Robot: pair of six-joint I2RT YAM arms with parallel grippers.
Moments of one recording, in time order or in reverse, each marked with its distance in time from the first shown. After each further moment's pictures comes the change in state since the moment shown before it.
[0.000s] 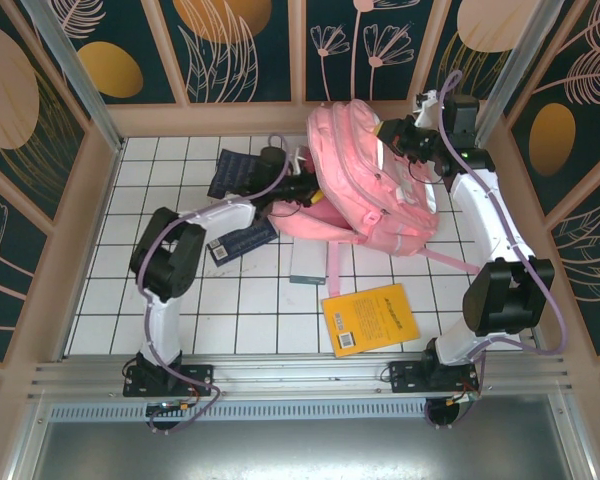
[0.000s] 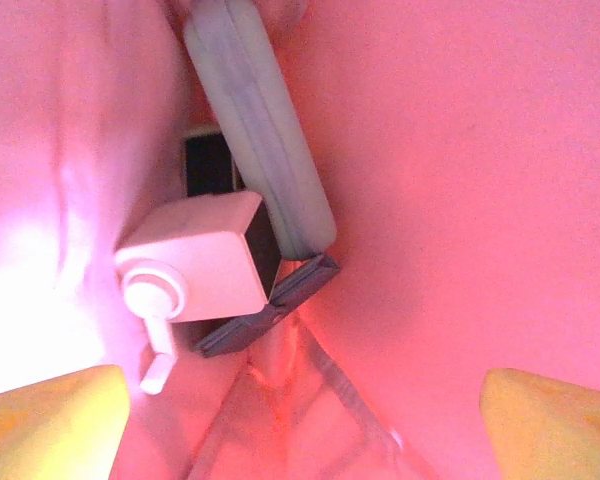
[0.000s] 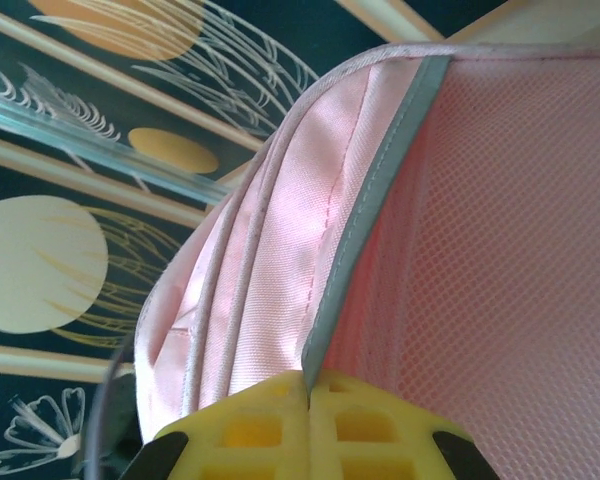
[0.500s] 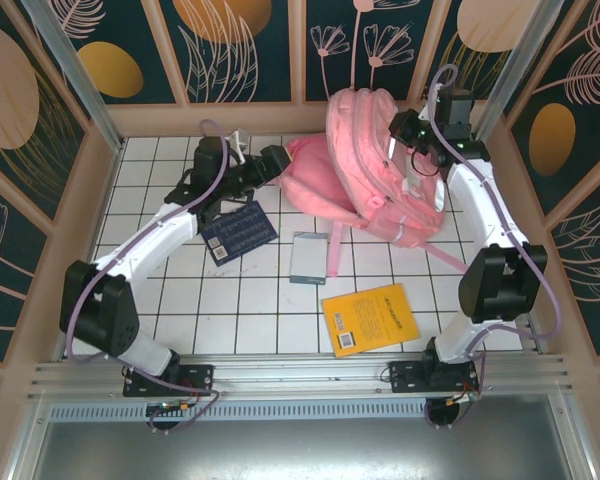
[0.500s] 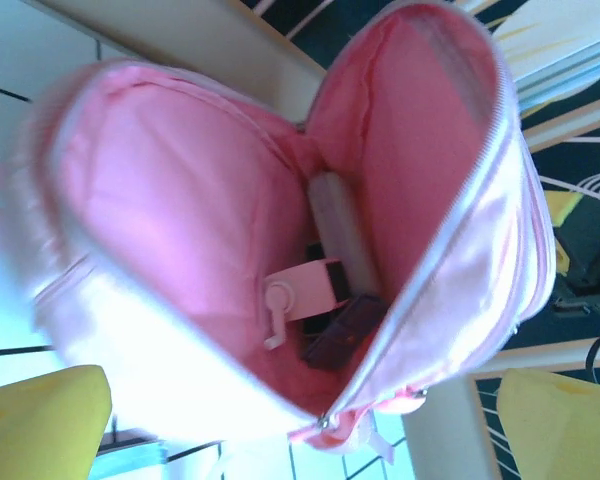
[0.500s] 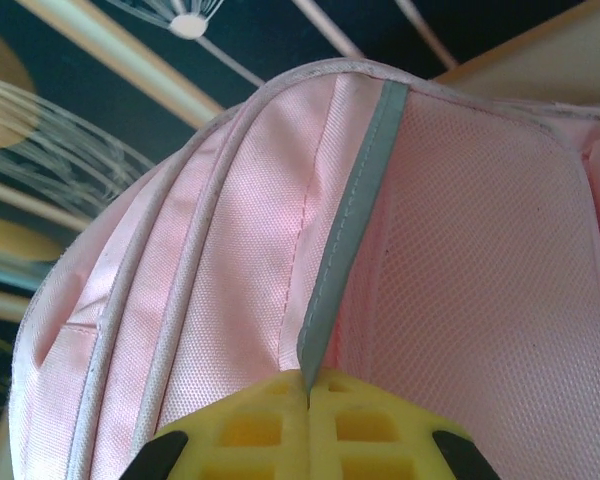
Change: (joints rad) left arm 0.121 -0.476 -0.174 -0.353 -0.268 0.262; right arm 0.001 0.103 0.103 -0.042 0.359 -0.146
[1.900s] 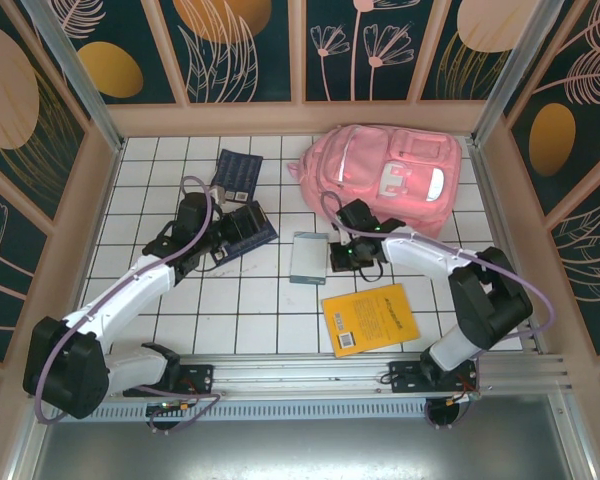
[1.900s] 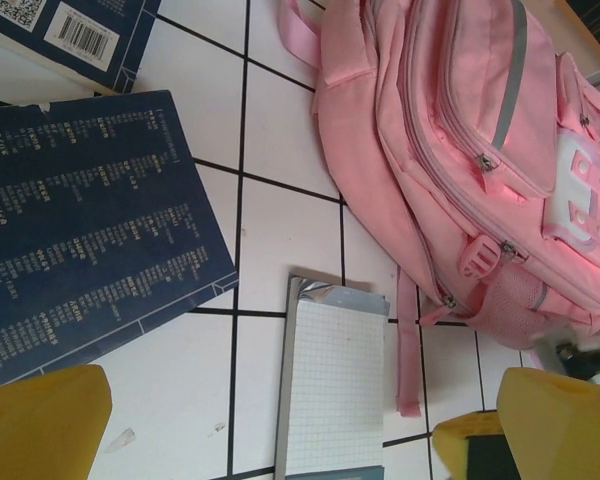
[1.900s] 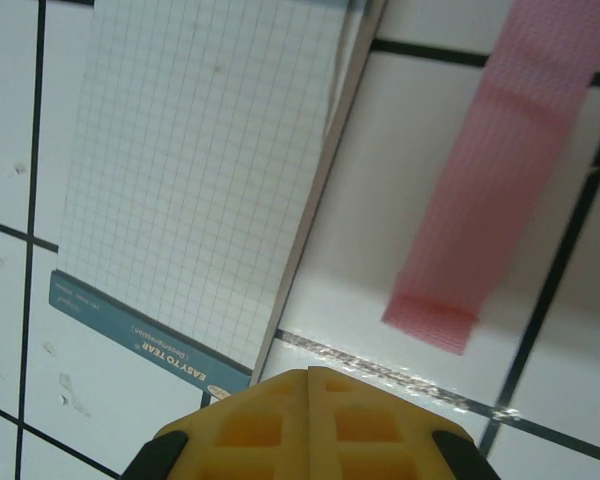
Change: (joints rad) left arm 0.004 -0.319 -0.422 -0.147 -0.176 0.103; right arm 0.545 -0.114 -0.679 -0.136 0.146 -0.127
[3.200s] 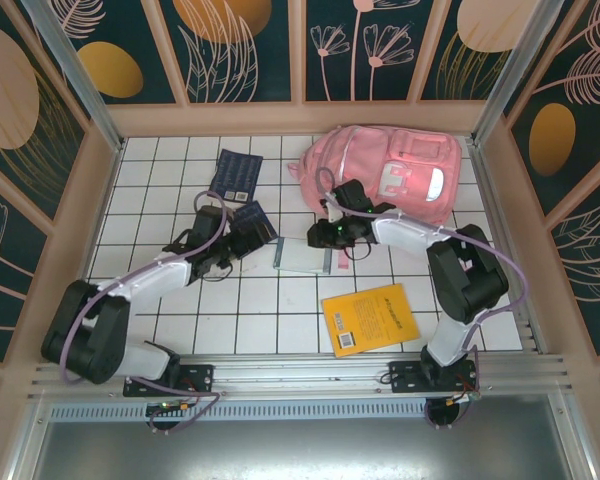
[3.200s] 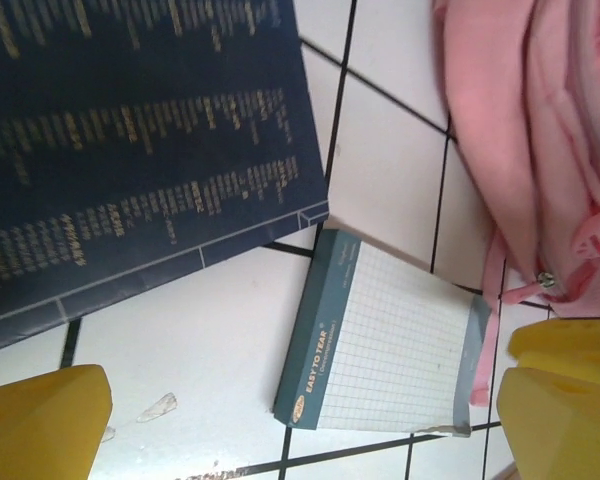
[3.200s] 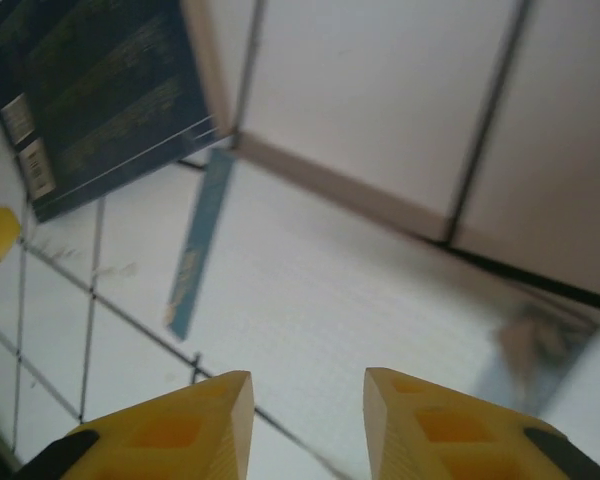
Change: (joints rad) left arm 0.000 0.204 -0.108 0.143 0.065 -0.119; right arm -0.078 0.174 0.152 0.177 -0.217 0.053
